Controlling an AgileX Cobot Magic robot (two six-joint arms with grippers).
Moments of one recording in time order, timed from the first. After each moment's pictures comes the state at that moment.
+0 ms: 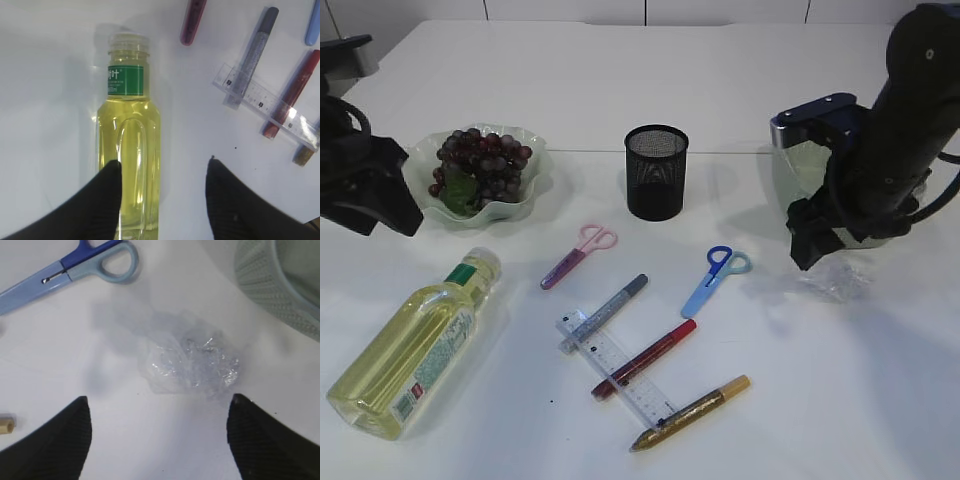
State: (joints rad) left arm -0.18 1.61 -1.23 -0.31 1.00 0.19; right arm 0.23 1.82 -1.29 -0.01 0.86 -0.25
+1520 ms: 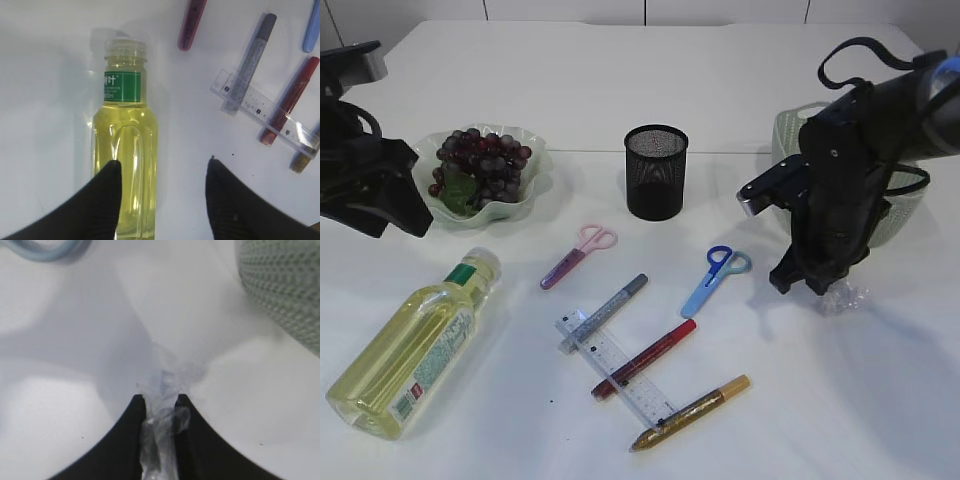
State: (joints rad) left arm -0.18 1.63 -1.23 -0.33 0.98 0.19; right arm 0.30 2.04 -1.32 -0.34 0.81 -0.03
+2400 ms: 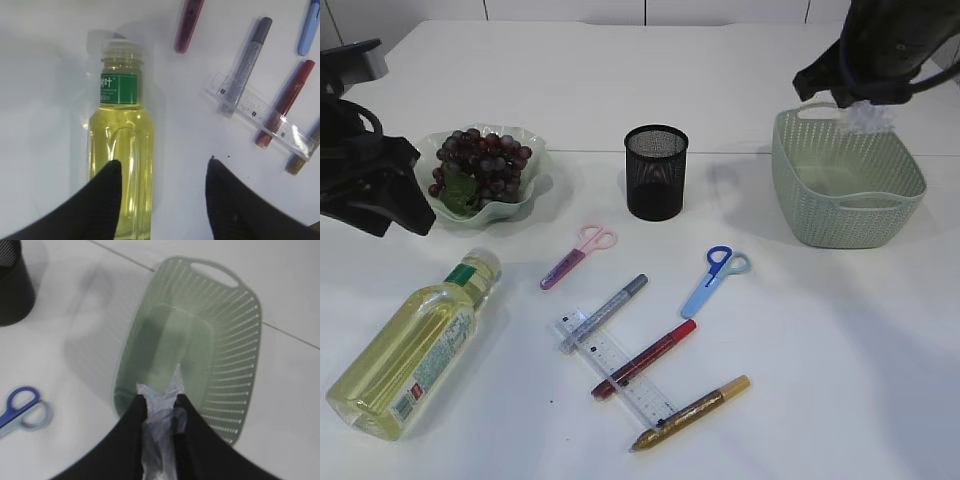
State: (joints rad) left arm -0.18 1.63 -1.23 -0.35 0.98 0.19; right arm 0.26 1.76 -1.52 -0.40 0.81 0.12
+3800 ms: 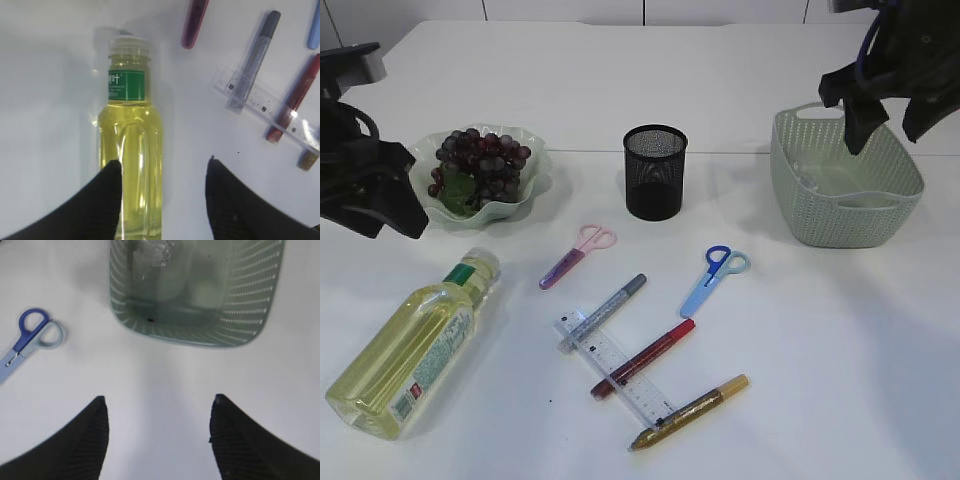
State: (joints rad) left arm -0.18 1.63 -1.23 -0.31 0.98 0.19; right arm 0.19 1.82 -1.68 -0.17 1.21 0.09
